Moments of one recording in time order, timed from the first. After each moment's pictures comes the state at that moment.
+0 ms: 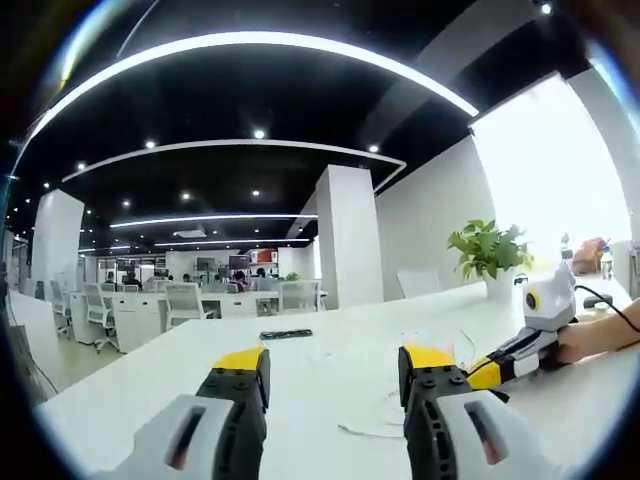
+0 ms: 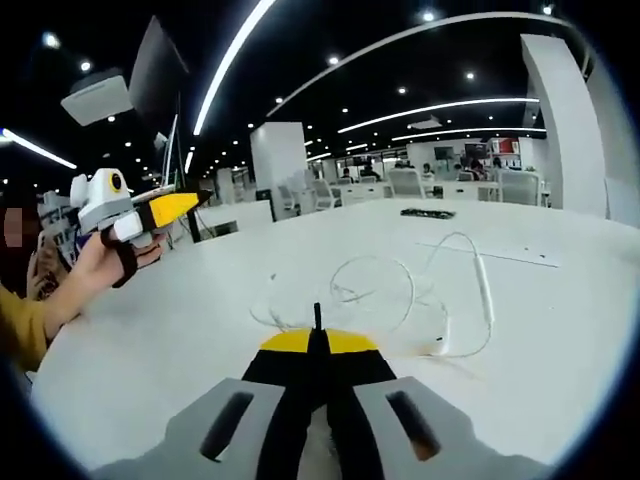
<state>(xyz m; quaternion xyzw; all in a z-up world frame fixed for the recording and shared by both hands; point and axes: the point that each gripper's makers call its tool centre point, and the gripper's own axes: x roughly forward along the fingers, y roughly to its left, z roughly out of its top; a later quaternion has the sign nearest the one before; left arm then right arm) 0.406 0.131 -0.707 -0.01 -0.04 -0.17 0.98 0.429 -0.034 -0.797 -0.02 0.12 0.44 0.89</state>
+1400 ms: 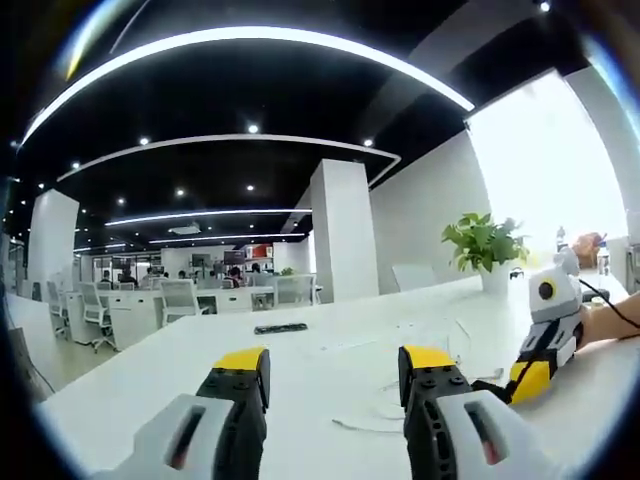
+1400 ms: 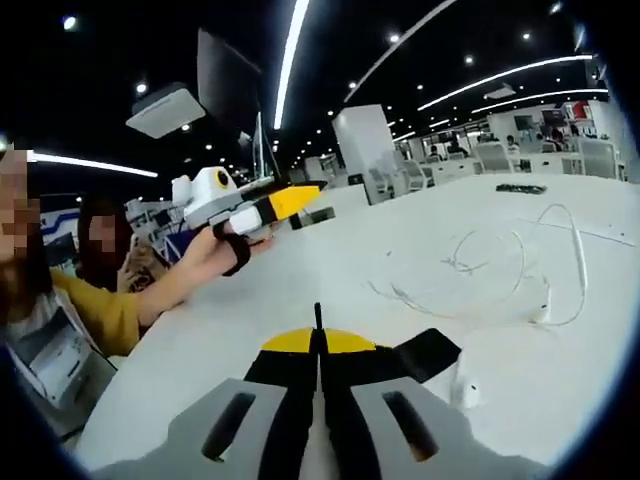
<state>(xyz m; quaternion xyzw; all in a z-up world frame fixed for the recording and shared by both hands) 0.407 0.124 -0.714 0.00 -0.02 -0.18 0.98 0.339 -0.010 -0.800 0.02 0.16 0.62 0.76</state>
